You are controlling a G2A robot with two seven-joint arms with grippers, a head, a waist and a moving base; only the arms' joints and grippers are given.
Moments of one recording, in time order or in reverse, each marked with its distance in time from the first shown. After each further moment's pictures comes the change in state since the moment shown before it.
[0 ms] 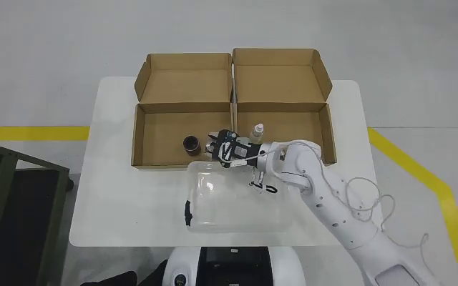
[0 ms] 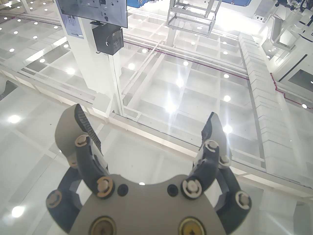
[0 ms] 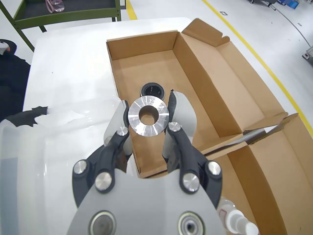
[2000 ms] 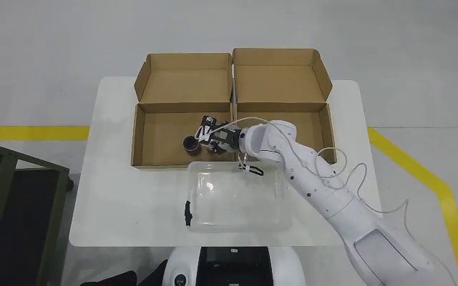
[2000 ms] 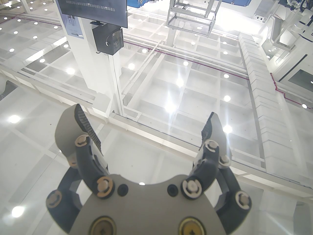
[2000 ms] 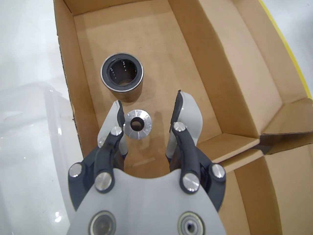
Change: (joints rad) left arm 0.000 0.000 0.000 0.000 0.000 0.000 0.000; right arm 0.232 -0.122 -0.143 0.321 -0.017 0.050 0.078
